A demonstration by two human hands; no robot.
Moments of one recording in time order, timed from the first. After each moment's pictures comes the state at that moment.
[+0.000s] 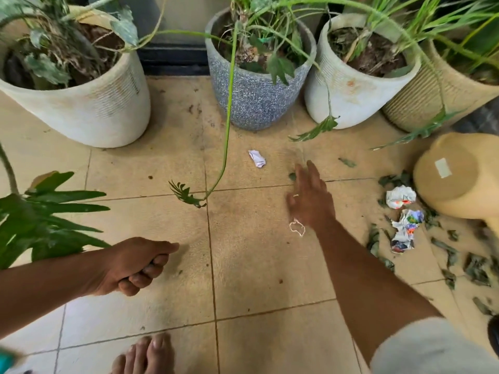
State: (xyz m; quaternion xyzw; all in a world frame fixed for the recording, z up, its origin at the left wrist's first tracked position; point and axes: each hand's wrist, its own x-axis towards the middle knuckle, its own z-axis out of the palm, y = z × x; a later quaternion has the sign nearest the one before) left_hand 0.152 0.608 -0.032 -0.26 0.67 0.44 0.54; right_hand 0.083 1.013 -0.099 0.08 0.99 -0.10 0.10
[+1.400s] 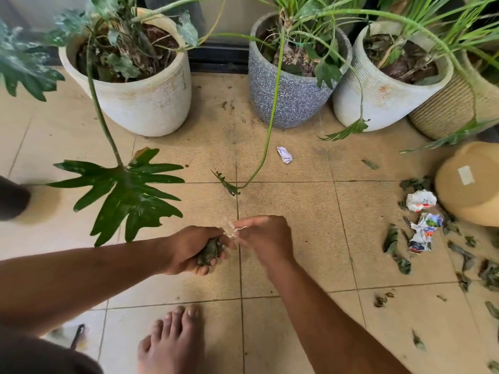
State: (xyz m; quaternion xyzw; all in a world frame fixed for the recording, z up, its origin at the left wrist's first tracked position) left_hand 0.175 0.639 -0.033 -0.24 0.60 0.57 0.51; right_hand 0.192 0.822 -0.001 0.26 0.76 -0.56 0.19
